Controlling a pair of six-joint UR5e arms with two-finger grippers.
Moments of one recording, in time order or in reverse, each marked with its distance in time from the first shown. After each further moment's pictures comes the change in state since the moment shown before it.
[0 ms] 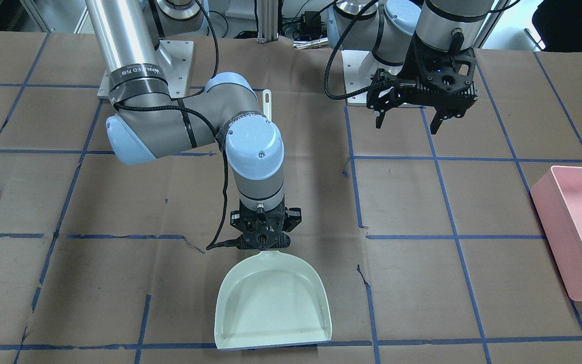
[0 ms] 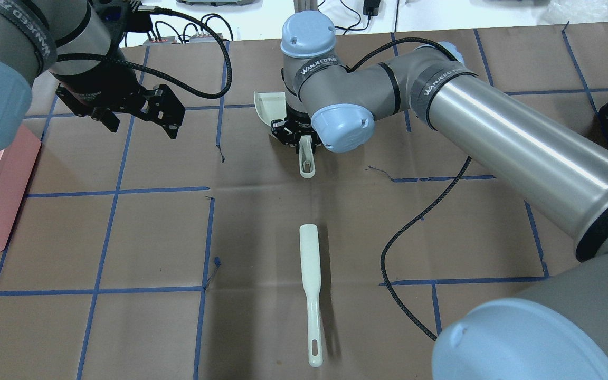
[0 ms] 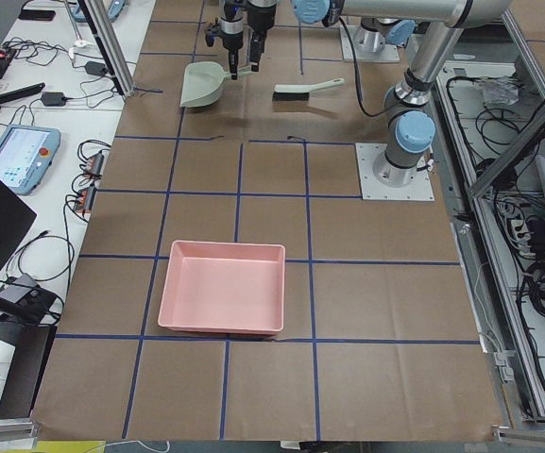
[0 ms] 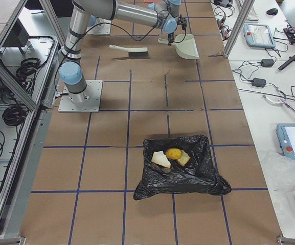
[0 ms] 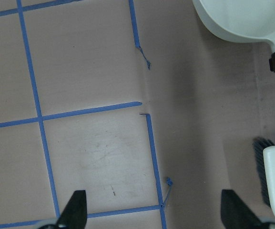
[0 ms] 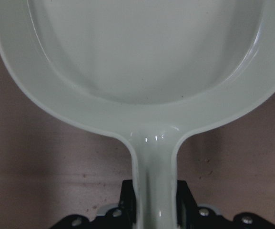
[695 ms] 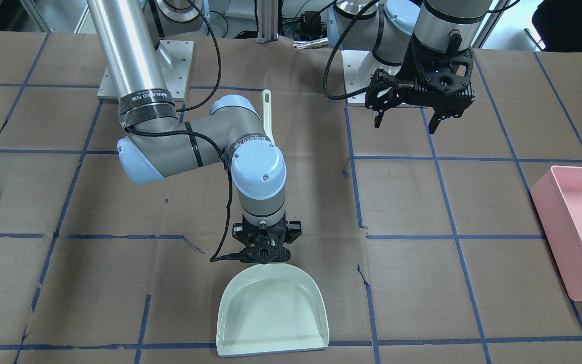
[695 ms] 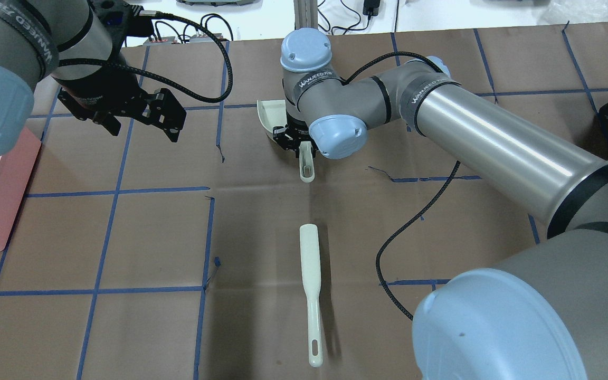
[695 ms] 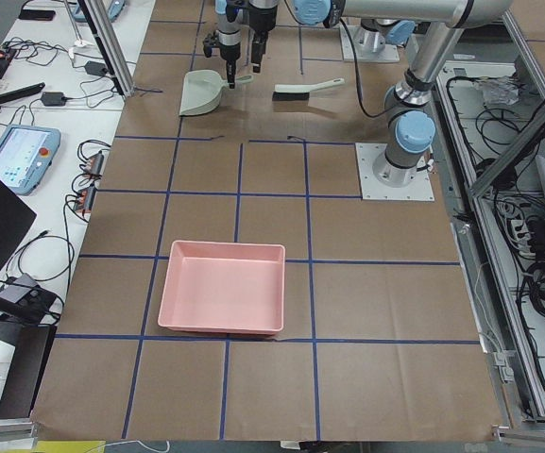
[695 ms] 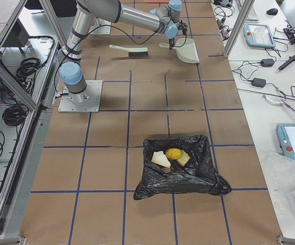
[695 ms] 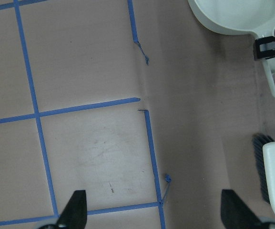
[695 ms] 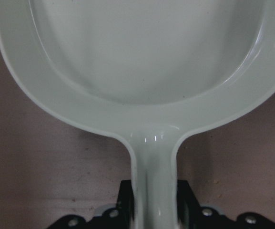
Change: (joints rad) left arm 0.000 0.002 -0.007 0.000 -0.002 -0.001; right arm -0.002 0.050 -0.001 -0.039 -0.006 0.004
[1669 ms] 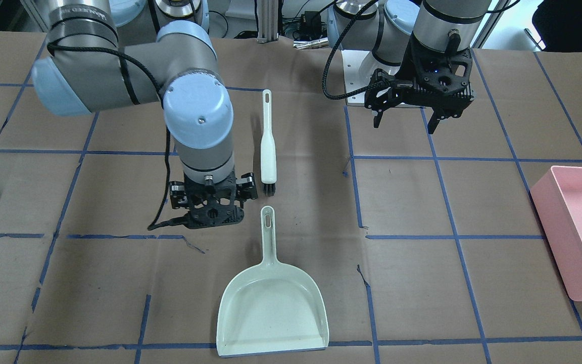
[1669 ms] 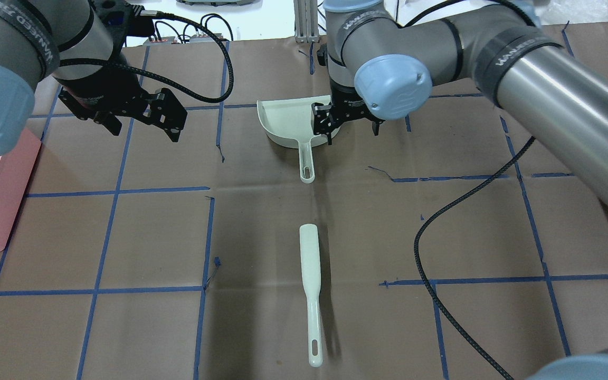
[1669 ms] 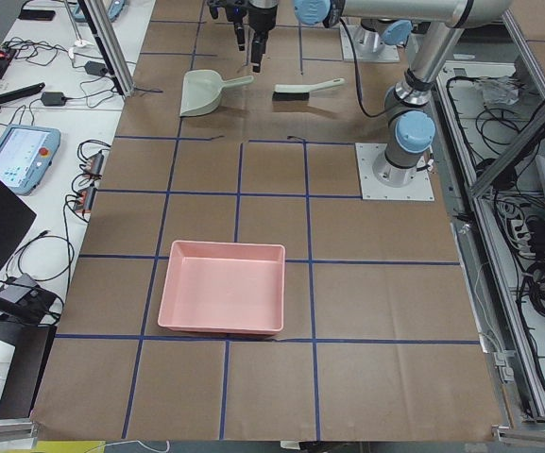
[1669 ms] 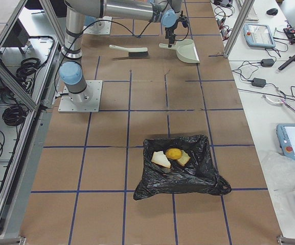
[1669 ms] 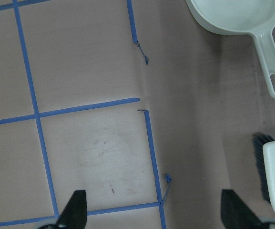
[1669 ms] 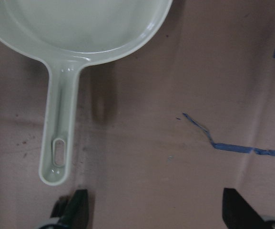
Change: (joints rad) left arm -0.003 -0.002 0.001 0.000 0.000 0.000; right arm -0.122 -0.249 0.014 0.346 -0.081 -0.271
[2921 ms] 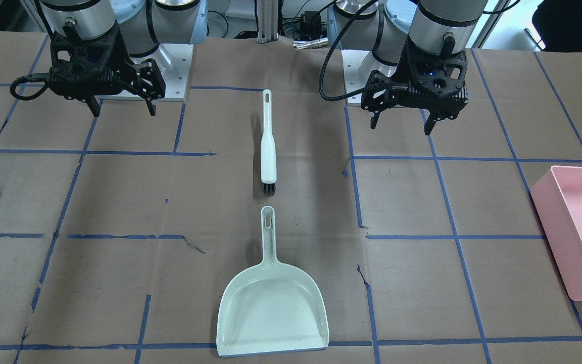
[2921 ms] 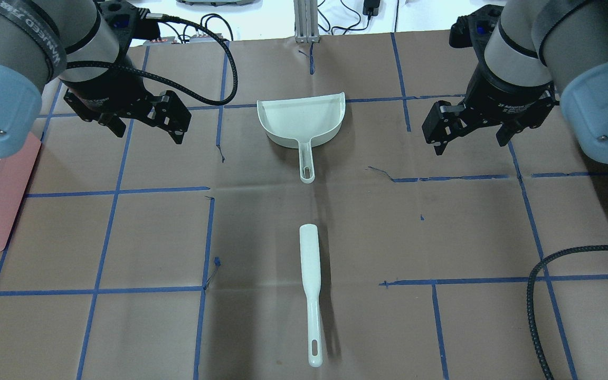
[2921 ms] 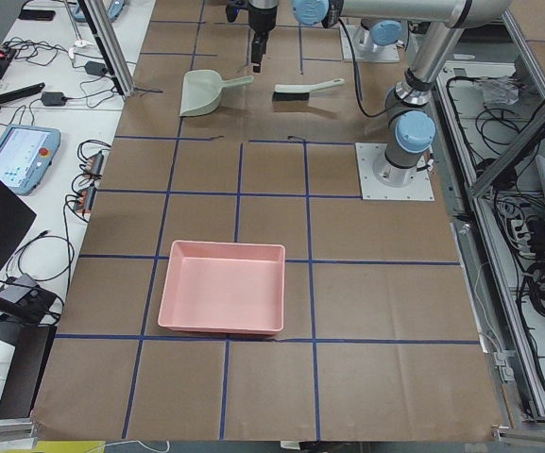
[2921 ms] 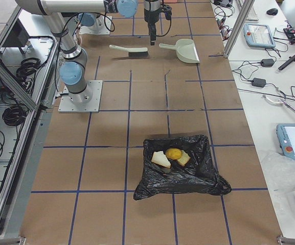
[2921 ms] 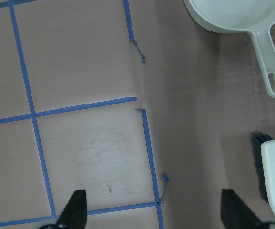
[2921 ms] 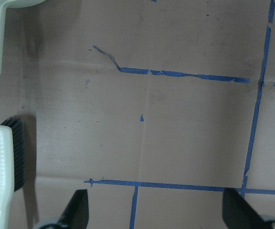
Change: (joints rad) left arm -0.008 -0.003 -0.003 0.002 0.002 -0.001; right arm -0.215 -0.447 0.213 0.147 0.001 -0.145
